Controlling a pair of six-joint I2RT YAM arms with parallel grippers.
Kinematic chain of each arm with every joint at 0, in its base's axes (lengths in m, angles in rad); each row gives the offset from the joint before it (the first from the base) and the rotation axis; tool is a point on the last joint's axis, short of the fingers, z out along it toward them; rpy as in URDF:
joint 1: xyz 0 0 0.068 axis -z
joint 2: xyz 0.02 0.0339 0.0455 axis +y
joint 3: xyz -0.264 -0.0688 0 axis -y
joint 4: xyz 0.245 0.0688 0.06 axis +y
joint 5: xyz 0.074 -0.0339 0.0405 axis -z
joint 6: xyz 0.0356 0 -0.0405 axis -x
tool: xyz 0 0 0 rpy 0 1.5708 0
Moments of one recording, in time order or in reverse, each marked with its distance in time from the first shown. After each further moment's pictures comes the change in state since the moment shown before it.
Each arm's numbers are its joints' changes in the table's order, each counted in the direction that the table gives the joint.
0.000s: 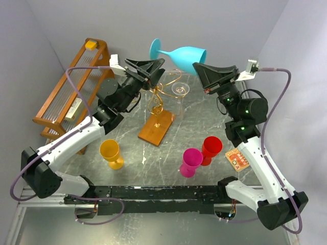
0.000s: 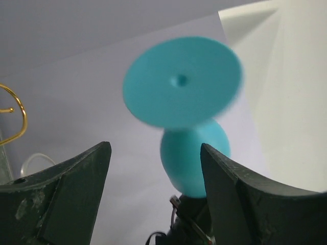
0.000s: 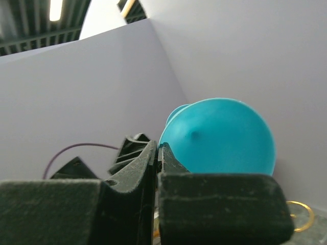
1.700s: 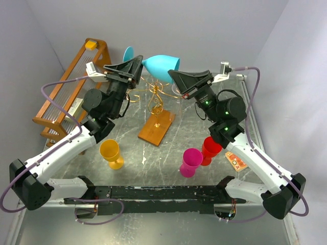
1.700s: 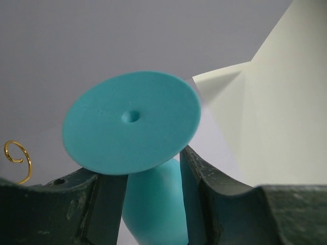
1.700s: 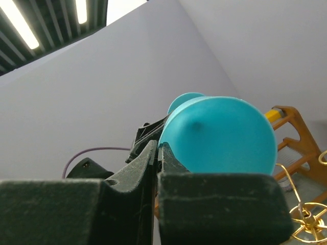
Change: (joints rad) left arm -0.009 -0.128 -0.120 -0.132 -0.291 -0.063; right arm -0.313 0.092 0.000 -0.025 0.182 -0.052
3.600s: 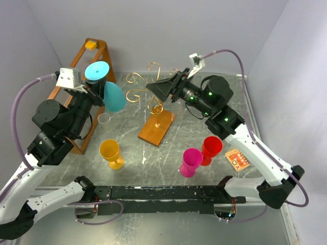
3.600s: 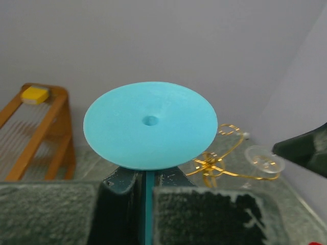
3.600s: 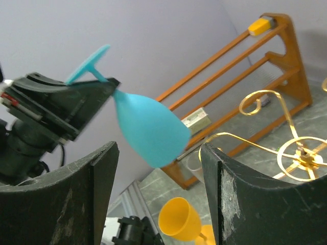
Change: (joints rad) left arm -0.018 -0.361 0.150 0.723 -0.020 -1.187; right arm -0.062 0.072 0.237 0.568 -0.124 0.170
